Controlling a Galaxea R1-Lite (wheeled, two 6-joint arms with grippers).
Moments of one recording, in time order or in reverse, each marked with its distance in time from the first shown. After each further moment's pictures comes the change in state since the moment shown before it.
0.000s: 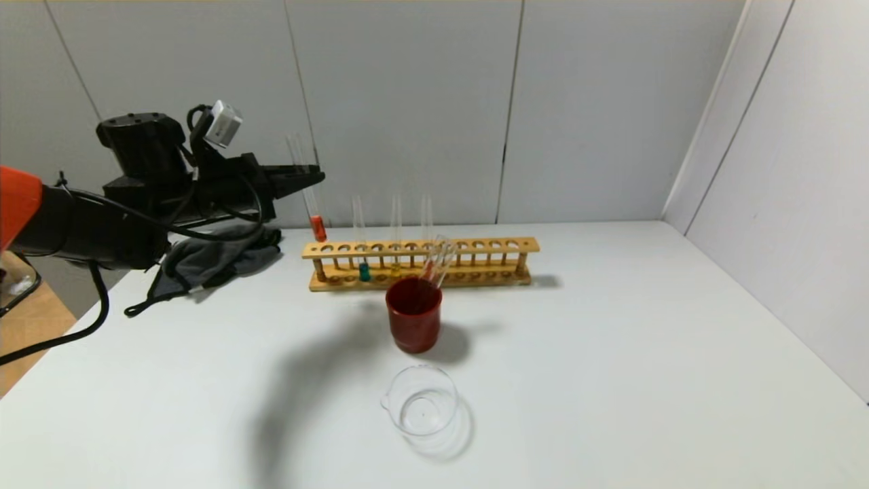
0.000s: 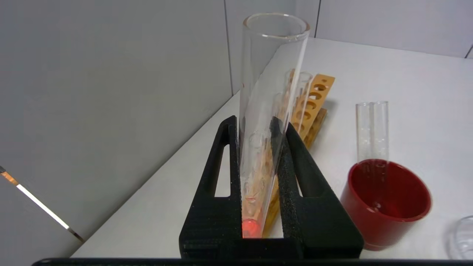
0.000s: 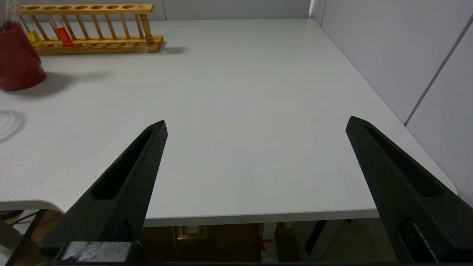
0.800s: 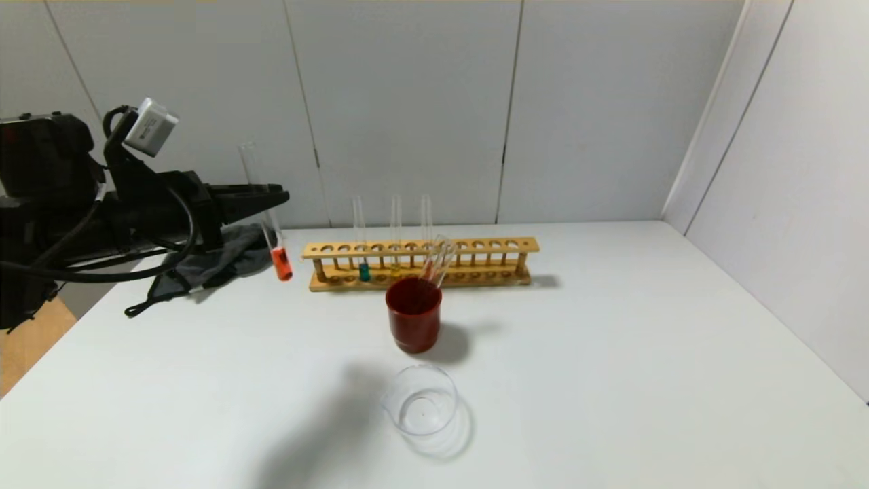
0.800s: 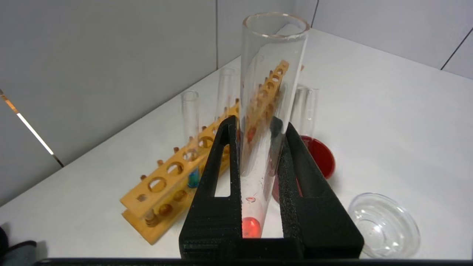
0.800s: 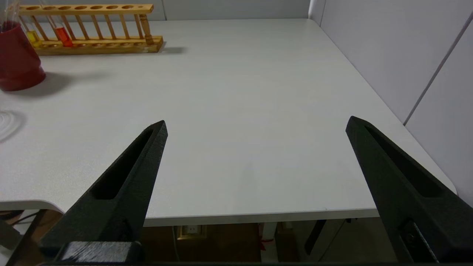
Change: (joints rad) left arm 0.014 -0.386 0.385 0.130 0.120 -0.008; right arm 0.000 0.000 0.000 0.000 0.000 0.000
